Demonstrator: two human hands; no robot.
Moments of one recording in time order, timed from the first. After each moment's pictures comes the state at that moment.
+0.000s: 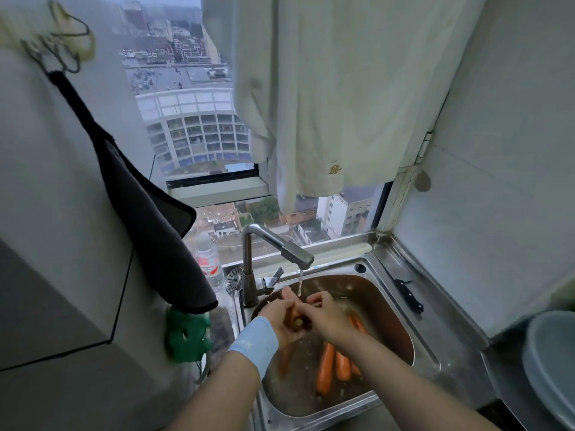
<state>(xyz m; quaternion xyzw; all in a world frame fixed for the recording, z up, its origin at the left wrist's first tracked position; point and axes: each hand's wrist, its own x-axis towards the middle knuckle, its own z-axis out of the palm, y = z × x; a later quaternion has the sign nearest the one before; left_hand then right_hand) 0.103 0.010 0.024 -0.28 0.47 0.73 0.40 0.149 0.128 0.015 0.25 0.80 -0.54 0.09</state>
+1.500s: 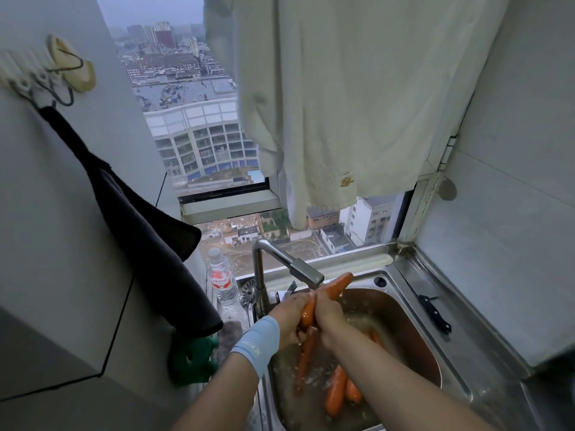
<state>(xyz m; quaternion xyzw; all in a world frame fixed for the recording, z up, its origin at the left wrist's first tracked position) 0.065 0.016 0.029 -0.15 0.66 0.63 0.39 0.088 0.113 0.011 0.42 0.56 -0.71 0.09</state>
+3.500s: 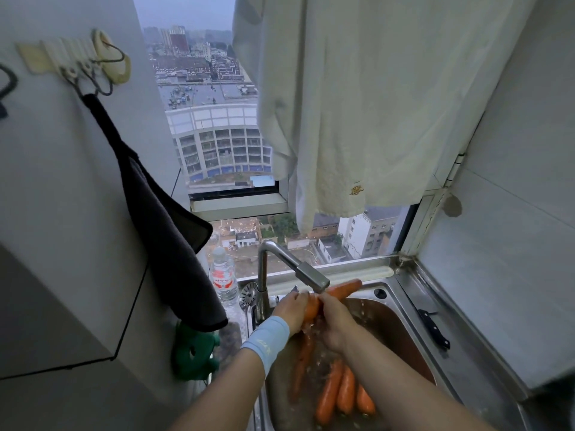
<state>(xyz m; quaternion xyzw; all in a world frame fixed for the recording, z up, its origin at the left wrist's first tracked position) 0.069 0.023 0.056 -0.04 0.82 0.48 0.30 0.095 0.125 0.027 0.36 0.47 -0.80 0.09</state>
